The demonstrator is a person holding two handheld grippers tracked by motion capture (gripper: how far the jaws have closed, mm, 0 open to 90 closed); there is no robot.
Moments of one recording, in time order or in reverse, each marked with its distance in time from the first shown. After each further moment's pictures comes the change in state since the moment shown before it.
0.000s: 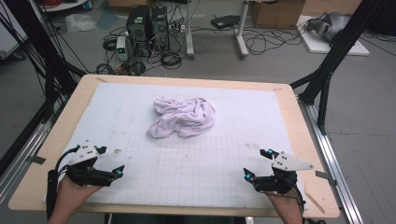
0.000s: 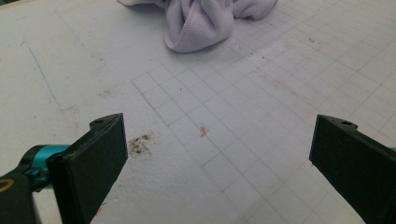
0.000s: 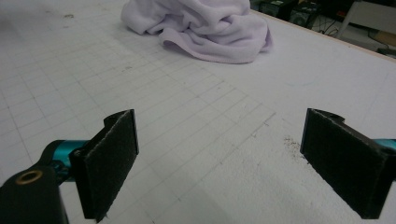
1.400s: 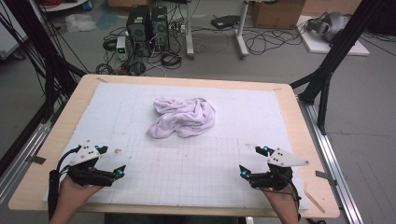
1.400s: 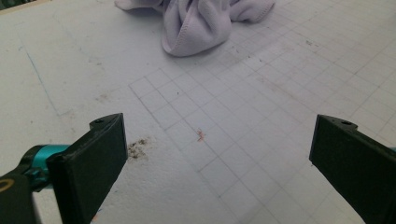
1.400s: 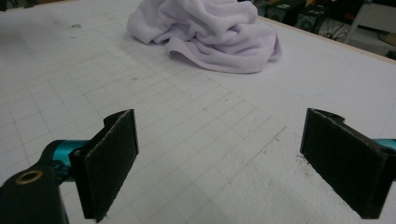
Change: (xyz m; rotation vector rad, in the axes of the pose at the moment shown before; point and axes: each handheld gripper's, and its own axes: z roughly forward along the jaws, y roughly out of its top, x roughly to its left) left arm -0.003 0.001 0.002 -0.013 -0.002 0.010; right arm 0.001 0.008 0.012 -0.014 0.027 0.013
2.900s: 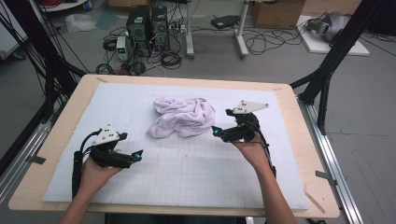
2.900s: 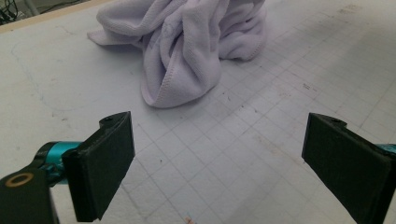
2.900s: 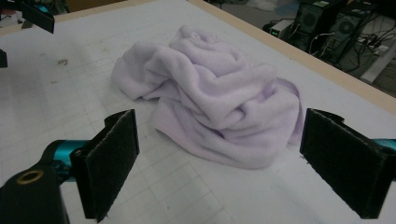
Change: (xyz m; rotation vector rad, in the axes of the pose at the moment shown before) left arm 0.004 0.037 0.051 -0.027 -0.073 -0.004; right arm -0.034 0.101 0.115 0.066 0.128 -0.049
